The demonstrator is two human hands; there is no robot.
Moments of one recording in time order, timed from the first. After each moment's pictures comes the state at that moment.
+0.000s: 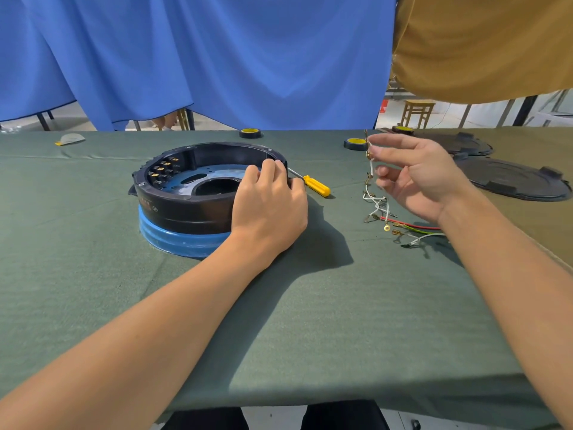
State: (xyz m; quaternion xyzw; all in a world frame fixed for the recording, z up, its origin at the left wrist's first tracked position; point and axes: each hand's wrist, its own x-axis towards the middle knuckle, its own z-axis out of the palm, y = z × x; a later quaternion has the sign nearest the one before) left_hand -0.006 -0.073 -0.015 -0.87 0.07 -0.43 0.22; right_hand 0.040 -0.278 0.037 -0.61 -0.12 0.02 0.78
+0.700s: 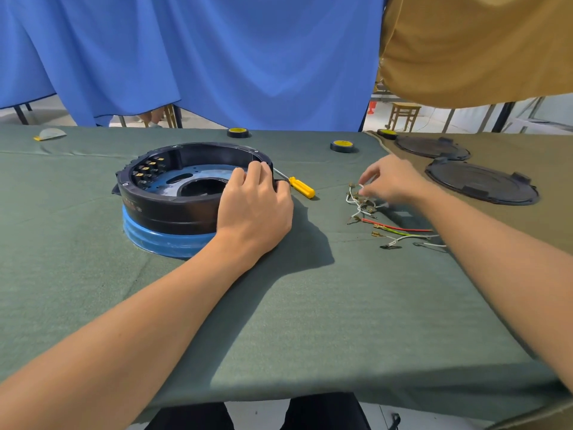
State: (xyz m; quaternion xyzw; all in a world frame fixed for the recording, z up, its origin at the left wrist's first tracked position) left_hand -0.007 -0.074 -0.015 -0.88 0.07 -0.42 0.22; right_hand 0.098 -0.299 0.023 -0.97 -0.08 -0.06 0.23
